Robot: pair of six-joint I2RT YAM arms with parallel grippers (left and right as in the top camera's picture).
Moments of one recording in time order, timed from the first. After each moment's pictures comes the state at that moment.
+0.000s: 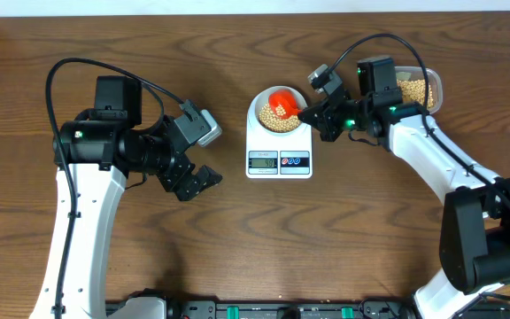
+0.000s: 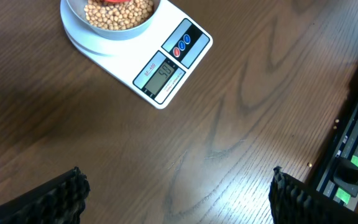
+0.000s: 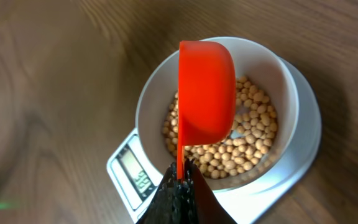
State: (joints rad) left arm -0.03 1.35 1.33 -1.27 0.59 0.85; right arm 0.25 1.81 1.19 -0.27 -0.74 -0.19
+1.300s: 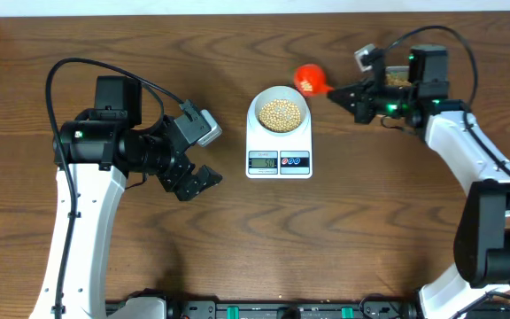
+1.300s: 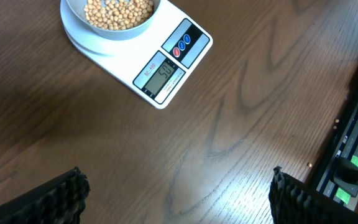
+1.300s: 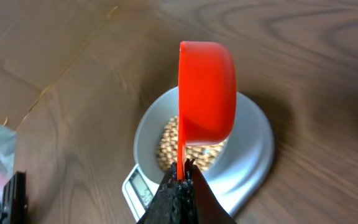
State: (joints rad) left arm -0.03 1.35 1.33 -1.27 0.59 0.85; right arm 0.03 1.81 1.19 -0.16 -0.99 -0.08
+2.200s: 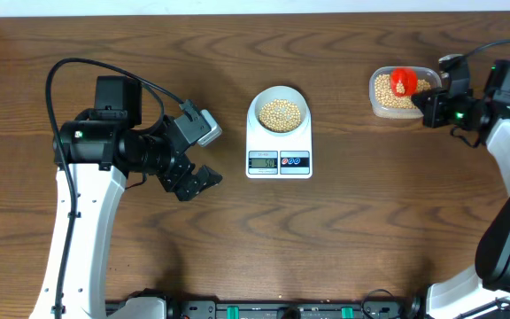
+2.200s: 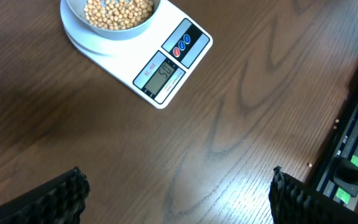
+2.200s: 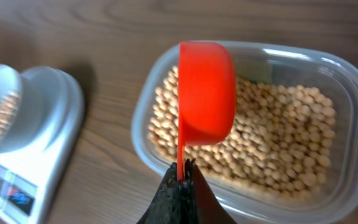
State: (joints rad) left arm -0.03 1.35 1.33 -1.27 0.59 0.85; right arm -0.27 1.78 1.19 -0.38 -0.63 -0.28
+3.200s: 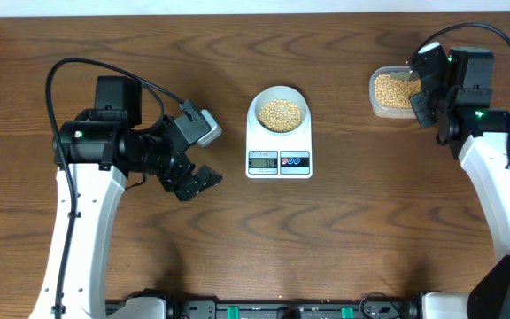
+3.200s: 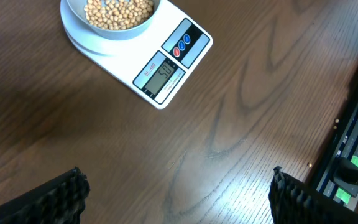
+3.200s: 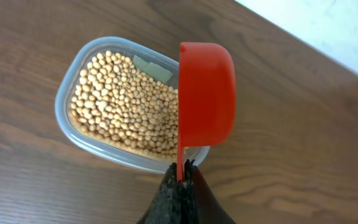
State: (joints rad) left arm -0.03 1.35 1.33 -1.27 0.59 0.85; right arm -0.02 1.53 1.19 -0.46 0.11 -0.45
